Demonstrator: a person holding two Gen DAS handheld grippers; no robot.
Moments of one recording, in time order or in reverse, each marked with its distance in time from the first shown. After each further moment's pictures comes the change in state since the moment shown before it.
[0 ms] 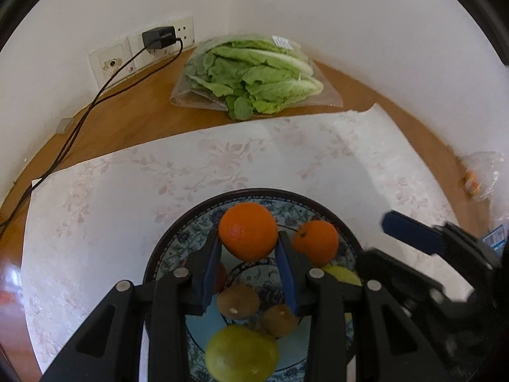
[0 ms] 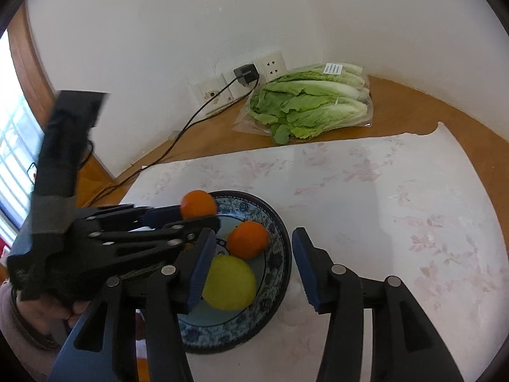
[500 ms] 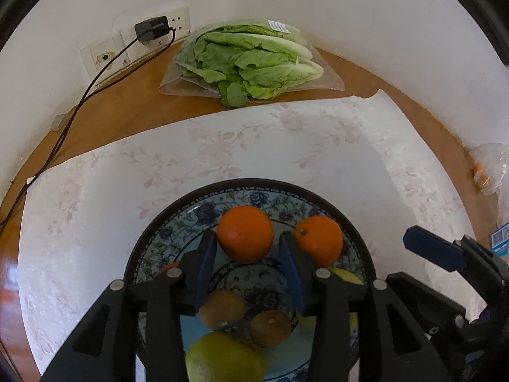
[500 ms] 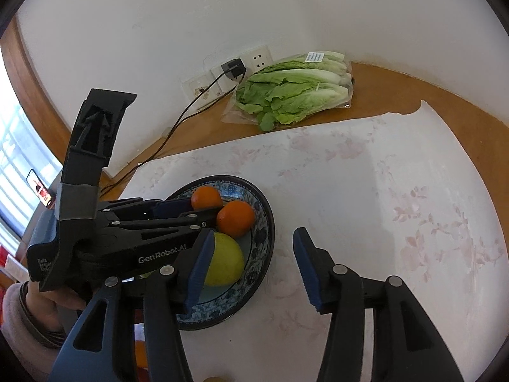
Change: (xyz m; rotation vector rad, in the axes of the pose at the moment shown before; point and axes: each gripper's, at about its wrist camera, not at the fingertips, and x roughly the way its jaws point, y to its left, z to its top) left arm 0.012 -0.009 -0.003 0.006 0.026 0.019; right arm -0.009 -0.014 -0.013 0.058 0.028 -0.008
